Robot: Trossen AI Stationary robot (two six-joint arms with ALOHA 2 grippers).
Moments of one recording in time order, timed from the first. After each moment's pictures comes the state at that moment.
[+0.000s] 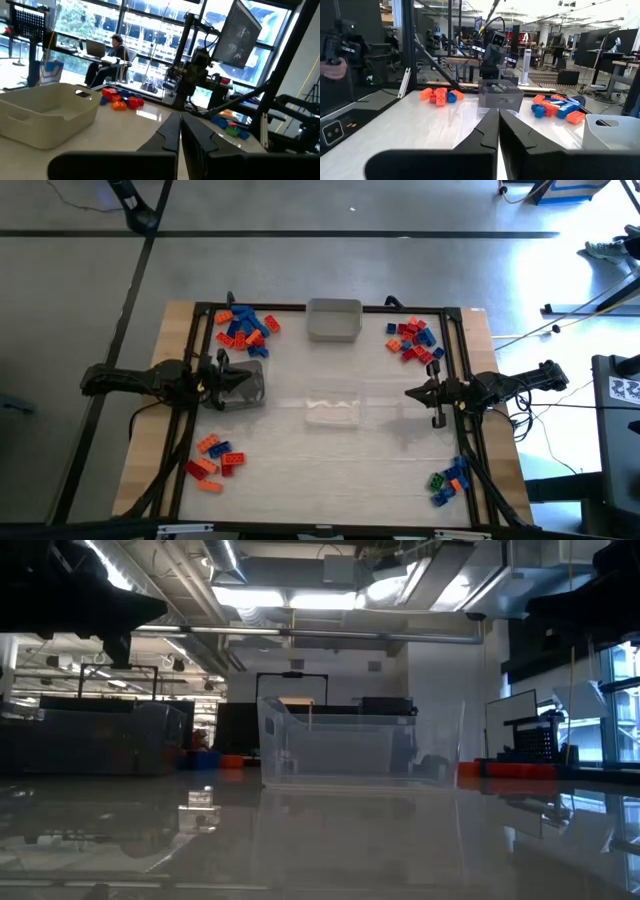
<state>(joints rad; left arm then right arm) -0.08 0.01 0.01 0.13 -0.27 -0.21 0.30 0.00 0.03 0.08 0.25 -0.08</state>
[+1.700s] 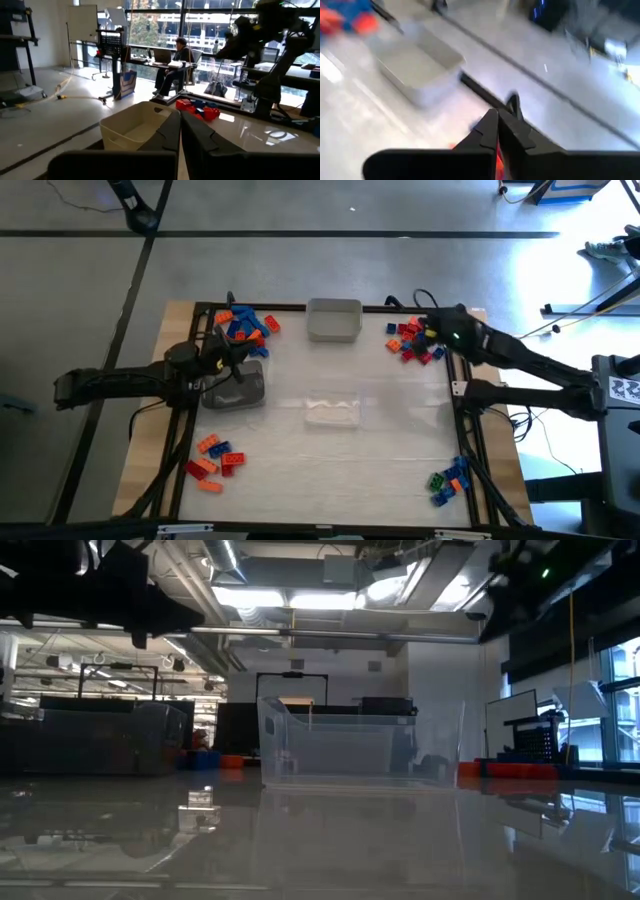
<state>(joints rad) 0.24 0.46 0.16 0.36 -0.29 -0.07 -0.45 0.78 0.79 -0.61 0.47 0.07</state>
